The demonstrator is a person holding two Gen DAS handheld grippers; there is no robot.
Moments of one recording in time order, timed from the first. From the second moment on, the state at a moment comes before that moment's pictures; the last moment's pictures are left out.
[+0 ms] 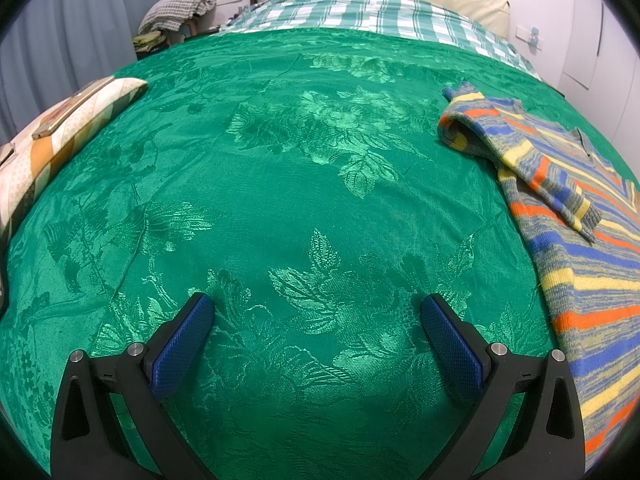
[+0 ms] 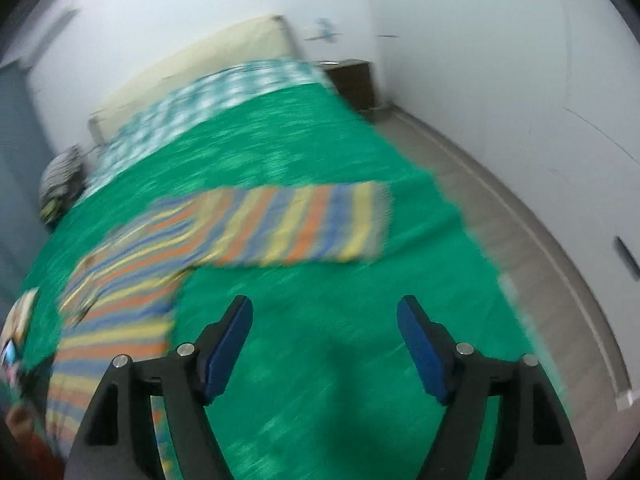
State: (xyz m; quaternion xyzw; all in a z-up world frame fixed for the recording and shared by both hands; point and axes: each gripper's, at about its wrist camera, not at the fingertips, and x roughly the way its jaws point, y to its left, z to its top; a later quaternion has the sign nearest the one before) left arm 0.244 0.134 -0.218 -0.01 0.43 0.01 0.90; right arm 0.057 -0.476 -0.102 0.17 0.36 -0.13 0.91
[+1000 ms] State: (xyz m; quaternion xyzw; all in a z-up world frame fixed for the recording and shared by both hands) left arm 0.254 0.020 -0.095 0.18 0.40 -0.19 0.88; right arm 0.053 -0.343 -0.141 0.12 0.37 0.01 0.92
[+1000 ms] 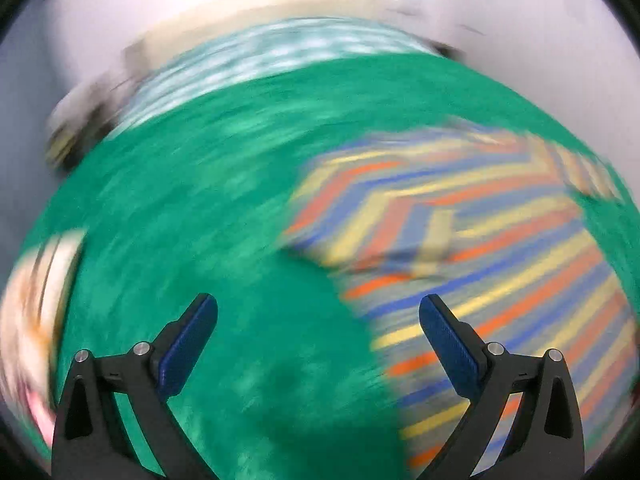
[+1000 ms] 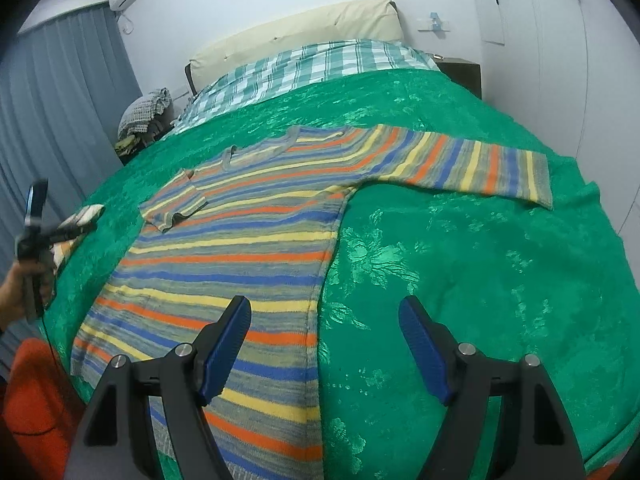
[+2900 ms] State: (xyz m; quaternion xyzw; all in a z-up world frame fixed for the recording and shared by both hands) left arm 0.239 0.239 -0.161 -0.25 0.47 -0.02 0.85; right arm 0.054 -0.386 -0.156 0.18 0.38 -0.04 0.91
